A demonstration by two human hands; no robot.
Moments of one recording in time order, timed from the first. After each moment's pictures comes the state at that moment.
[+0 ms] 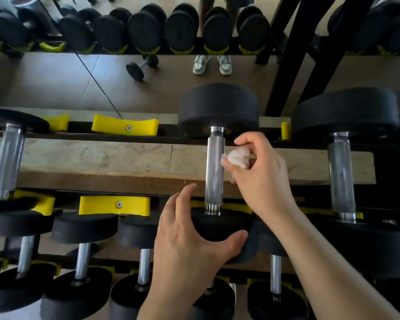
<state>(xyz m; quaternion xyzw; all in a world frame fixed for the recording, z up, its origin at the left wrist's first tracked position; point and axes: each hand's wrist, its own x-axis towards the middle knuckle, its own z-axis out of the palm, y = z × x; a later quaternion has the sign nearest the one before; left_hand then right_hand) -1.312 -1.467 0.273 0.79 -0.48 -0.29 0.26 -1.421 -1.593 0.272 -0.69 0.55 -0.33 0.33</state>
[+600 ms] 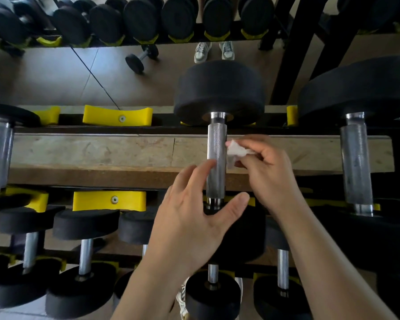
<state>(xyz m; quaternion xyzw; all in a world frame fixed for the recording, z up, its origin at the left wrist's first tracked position) -1.306 -1.499 0.272 0.73 -0.58 -0.29 0.24 -1.428 -1.597 0.254 -0.62 0.52 -0.32 0.49</state>
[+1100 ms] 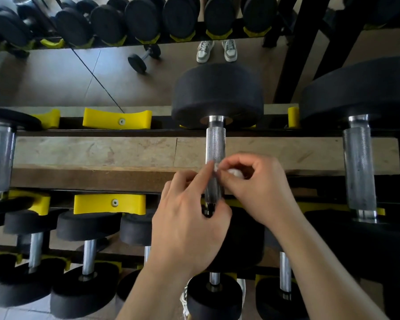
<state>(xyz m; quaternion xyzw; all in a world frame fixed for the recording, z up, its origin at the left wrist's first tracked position) -1.313 -1.507 0.271 0.76 -0.56 -0.23 0.23 -1.426 -1.589 0.260 -0.66 0.50 -0.27 0.48</state>
